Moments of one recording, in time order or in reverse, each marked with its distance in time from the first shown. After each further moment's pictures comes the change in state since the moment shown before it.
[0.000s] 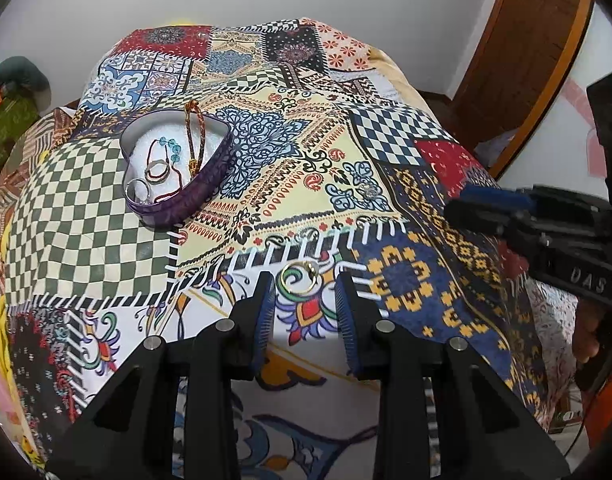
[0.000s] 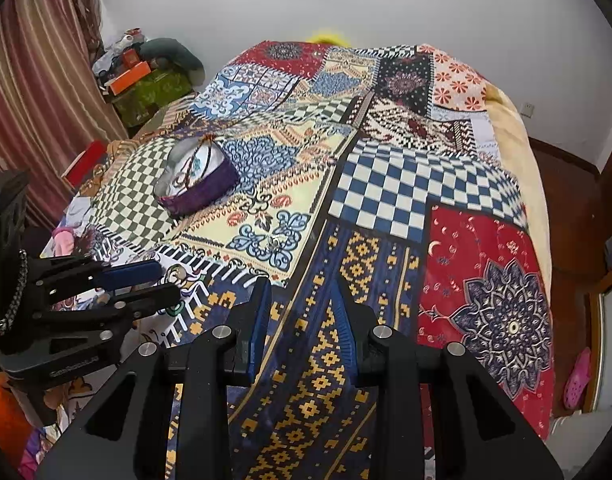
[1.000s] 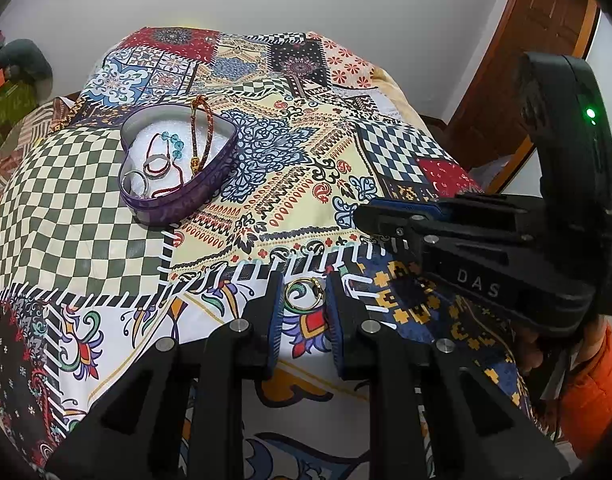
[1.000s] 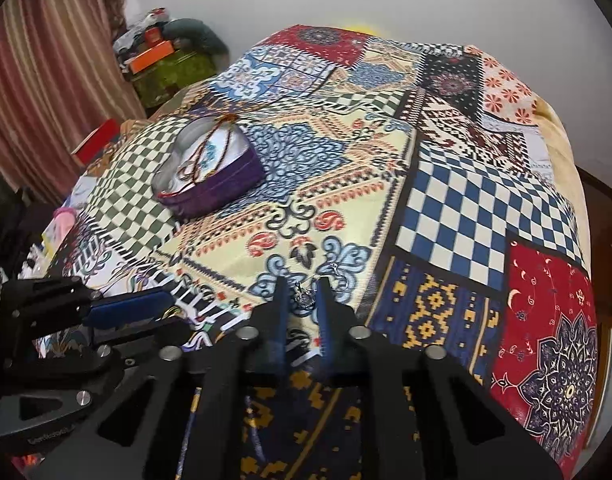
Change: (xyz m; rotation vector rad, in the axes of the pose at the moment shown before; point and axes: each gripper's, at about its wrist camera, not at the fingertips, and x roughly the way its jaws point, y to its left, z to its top) left arm 0.005 0.011 -0.006 -0.056 -0.065 -0.046; right arm 0.053 0.027 0.016 -0.107 0.012 0.041
